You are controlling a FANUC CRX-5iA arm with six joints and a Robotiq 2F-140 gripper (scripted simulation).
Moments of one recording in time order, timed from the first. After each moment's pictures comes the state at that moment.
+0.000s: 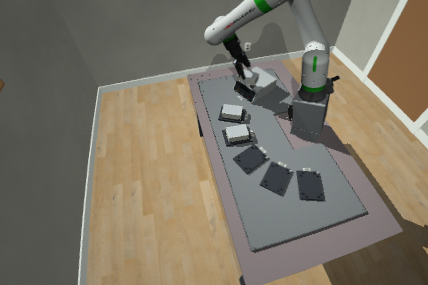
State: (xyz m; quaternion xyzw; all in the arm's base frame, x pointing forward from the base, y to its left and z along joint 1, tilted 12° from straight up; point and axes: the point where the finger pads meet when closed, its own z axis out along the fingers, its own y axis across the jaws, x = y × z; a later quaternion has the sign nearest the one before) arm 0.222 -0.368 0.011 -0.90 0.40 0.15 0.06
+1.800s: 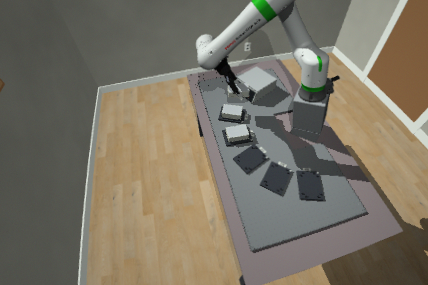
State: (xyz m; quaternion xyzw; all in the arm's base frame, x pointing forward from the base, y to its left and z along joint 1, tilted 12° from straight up) arm 0.334 -0.272 0.011 -0.97 0.17 0.18 -0.02
